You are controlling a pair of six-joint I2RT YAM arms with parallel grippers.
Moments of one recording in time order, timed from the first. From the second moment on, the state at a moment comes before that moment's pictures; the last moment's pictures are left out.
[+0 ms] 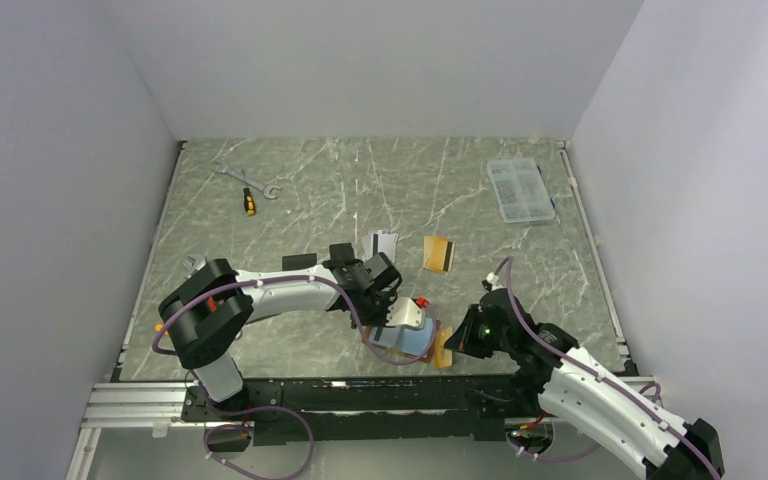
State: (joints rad) left arm -1.00 1.68 0.99 -0.47 0.20 0.72; right arm 0.68 0.58 0.28 -0.57 -0.11 0.96
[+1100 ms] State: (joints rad) left arm -1.00 1.70 1.01 -0.49 0.20 0.72; right arm 0.68 0.52 0.27 -0.57 -0.17 0.94
